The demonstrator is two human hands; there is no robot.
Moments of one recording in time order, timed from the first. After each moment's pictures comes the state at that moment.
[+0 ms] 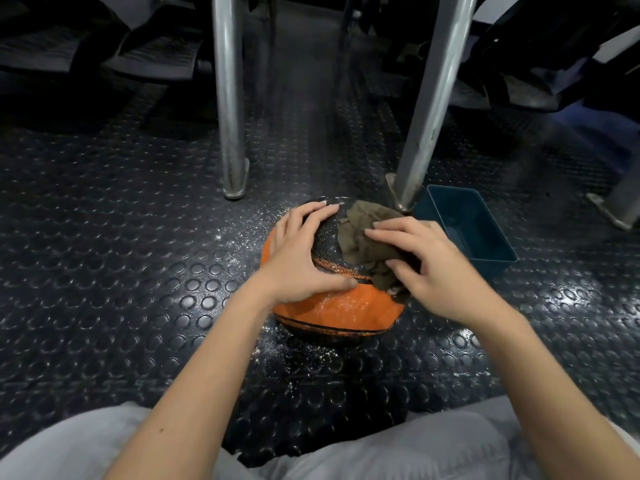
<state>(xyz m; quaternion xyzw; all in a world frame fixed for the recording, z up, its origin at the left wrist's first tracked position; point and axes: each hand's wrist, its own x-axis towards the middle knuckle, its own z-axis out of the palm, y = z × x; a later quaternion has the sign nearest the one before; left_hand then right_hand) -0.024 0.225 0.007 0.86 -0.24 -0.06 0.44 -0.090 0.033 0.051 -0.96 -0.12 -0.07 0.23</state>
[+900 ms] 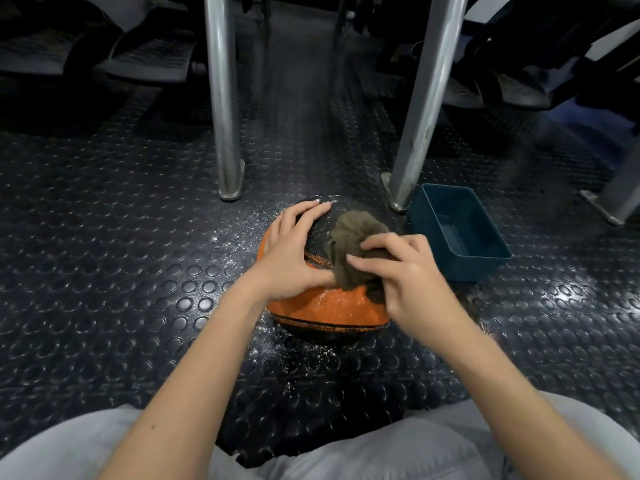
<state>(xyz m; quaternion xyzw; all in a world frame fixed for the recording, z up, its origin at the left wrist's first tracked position) -0.019 0.228 0.006 0.86 -0.24 -0.08 0.45 -0.104 0.056 0.035 -0.96 -0.12 -0.17 0.17</state>
